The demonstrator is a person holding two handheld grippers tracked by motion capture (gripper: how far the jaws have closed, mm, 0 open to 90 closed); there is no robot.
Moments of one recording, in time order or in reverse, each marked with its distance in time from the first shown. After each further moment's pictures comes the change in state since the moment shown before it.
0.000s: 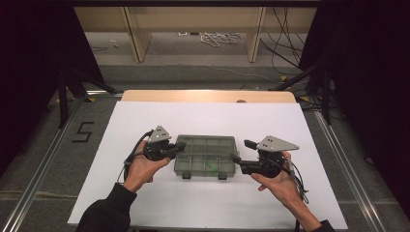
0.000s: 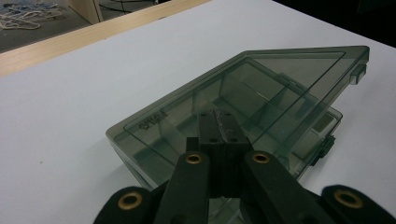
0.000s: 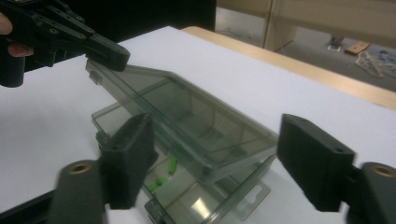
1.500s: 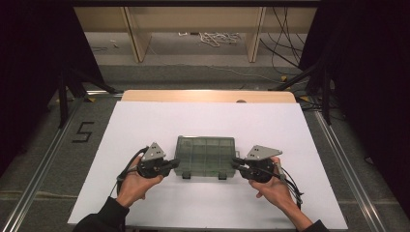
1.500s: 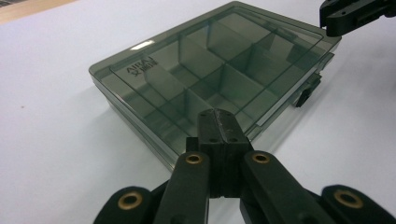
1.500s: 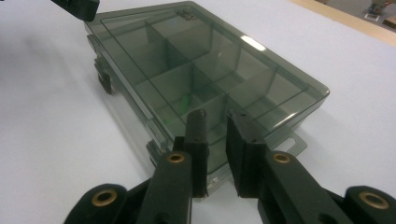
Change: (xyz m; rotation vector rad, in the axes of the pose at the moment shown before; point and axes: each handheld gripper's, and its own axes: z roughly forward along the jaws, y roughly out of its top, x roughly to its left) left arm -0.008 -0.044 -0.013 0.062 -0.033 0.029; right arm 0.003 -0.031 0.025 0.170 0.060 -0.102
